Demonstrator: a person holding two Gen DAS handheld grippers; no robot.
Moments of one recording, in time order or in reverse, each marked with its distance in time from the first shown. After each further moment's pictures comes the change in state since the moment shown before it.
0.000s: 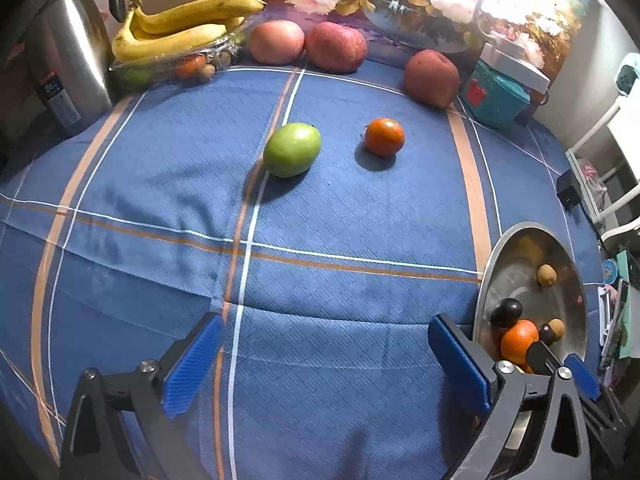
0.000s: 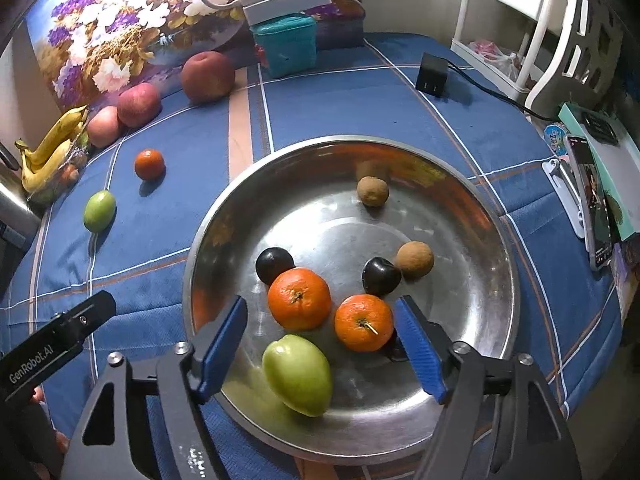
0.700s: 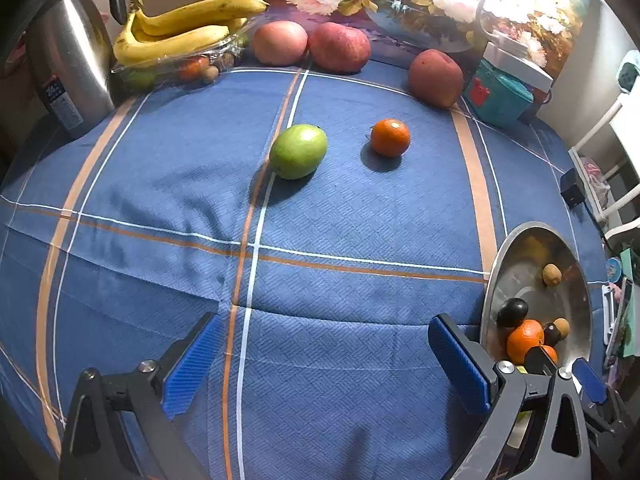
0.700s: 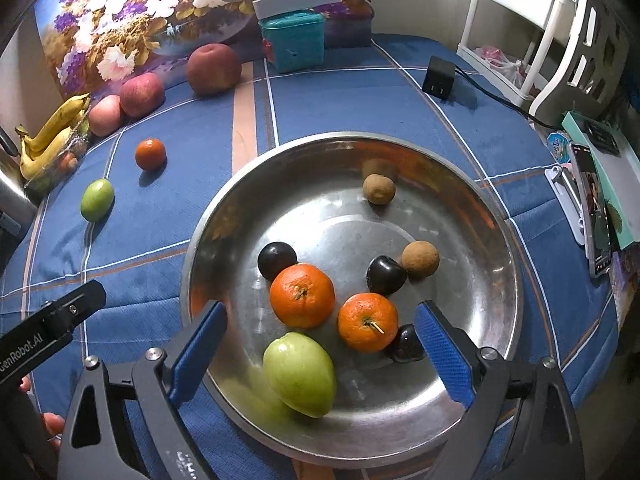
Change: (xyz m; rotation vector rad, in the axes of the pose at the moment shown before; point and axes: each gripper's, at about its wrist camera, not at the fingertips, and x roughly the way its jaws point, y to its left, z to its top) left arm 0.001 0.002 0.002 0.012 0.000 0.013; right arm 0.003 0.007 -0.003 -0.025 -0.002 -0.022
